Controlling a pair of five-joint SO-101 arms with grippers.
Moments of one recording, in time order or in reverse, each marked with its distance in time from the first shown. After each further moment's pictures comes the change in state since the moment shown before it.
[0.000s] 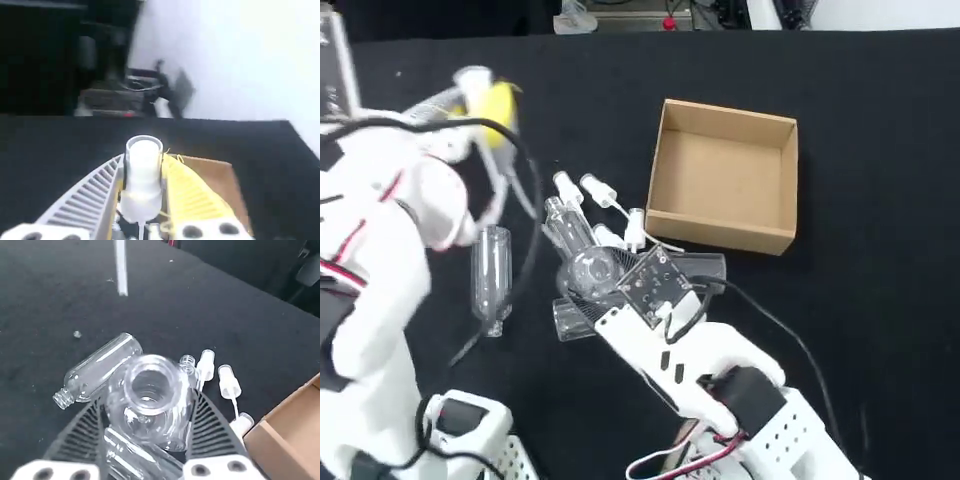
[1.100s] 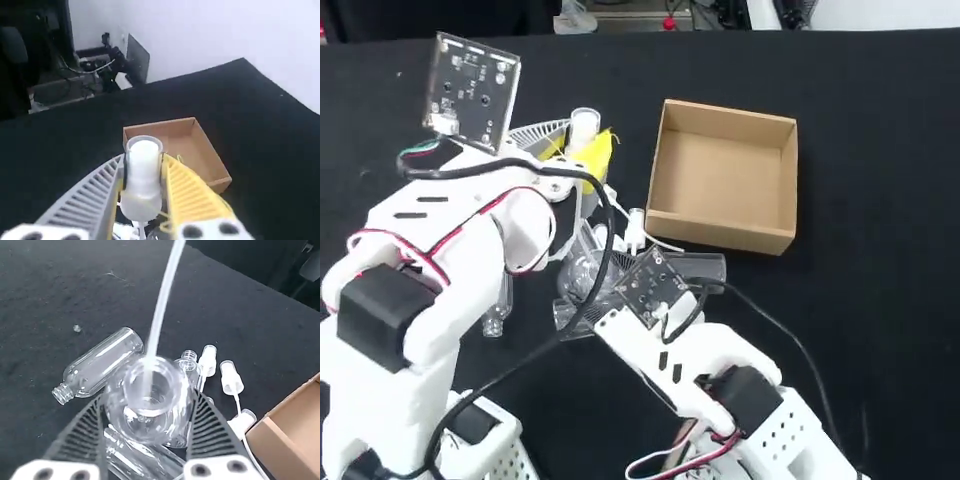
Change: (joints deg) left arm 13.2 -4.4 18.1 -8.7 -7.4; right arm -0.1 0.1 1.5 -0.7 0.0
